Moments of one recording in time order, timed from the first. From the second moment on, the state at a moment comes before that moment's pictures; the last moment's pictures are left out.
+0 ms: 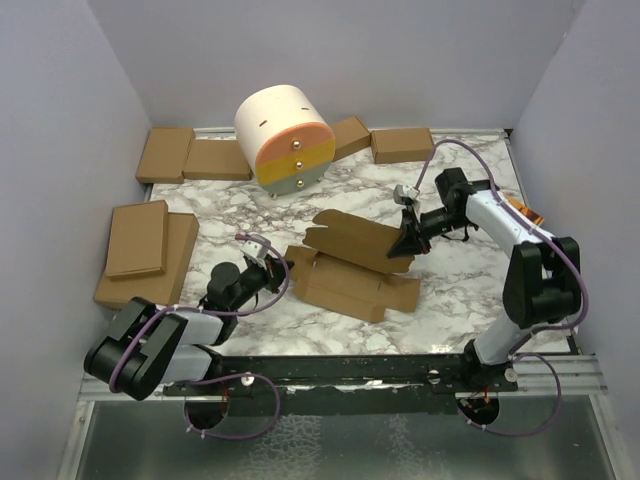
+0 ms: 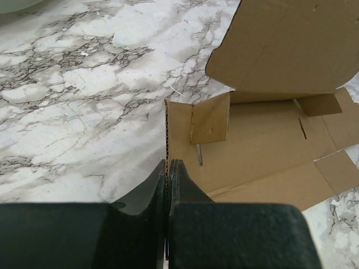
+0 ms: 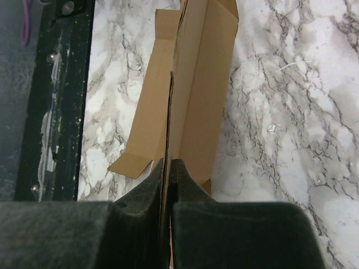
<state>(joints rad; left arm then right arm) -0.44 1.29 0.08 1.07 0.30 -0.27 0.16 1.62 1.18 -1.03 -1.13 -1.16</state>
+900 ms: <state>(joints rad) -0.45 1.33 0.15 1.08 0.29 -0.21 0.20 1.67 1.31 -1.01 -1.12 -0.98</state>
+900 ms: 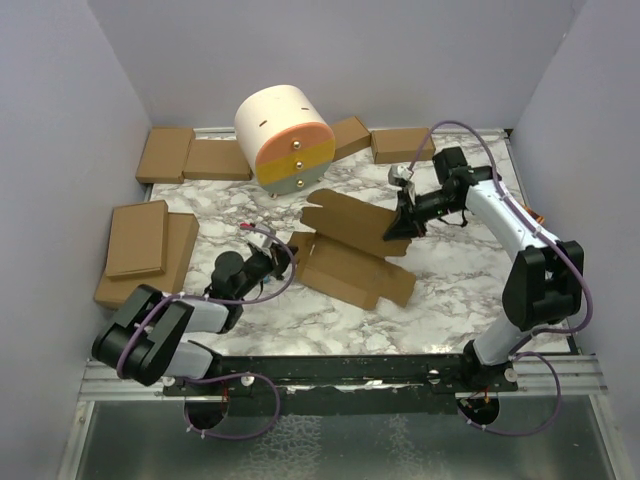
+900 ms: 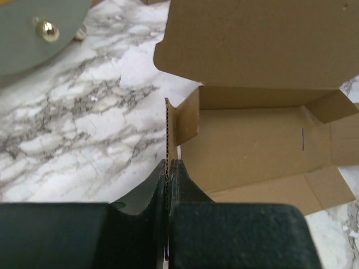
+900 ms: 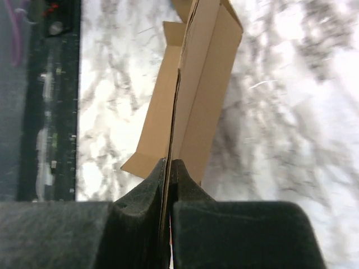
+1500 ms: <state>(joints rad) -0.45 1.72 0.24 1.50 0.30 -0.15 0.21 1.61 1.39 -0.96 -0.94 -1.21</state>
